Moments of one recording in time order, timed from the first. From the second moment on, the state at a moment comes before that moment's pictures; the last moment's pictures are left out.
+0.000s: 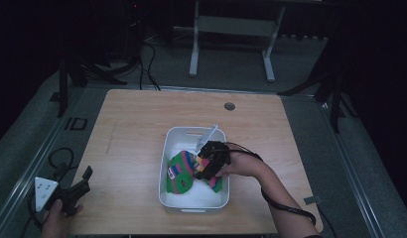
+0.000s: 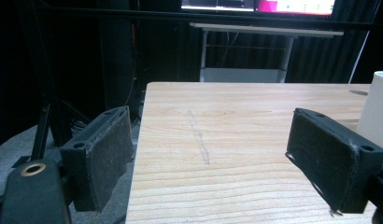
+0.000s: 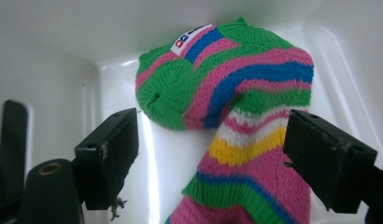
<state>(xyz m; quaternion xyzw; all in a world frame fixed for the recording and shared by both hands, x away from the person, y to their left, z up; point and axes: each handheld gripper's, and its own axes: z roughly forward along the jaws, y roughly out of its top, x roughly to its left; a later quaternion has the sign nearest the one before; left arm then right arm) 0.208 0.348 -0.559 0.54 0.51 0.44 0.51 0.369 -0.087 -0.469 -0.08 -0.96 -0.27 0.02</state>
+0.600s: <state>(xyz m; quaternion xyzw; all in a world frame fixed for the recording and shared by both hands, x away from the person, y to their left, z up) 0.208 0.349 -0.559 0.54 0.51 0.43 0.51 0.370 -0.038 -0.489 -0.06 -0.98 -0.20 0.00</state>
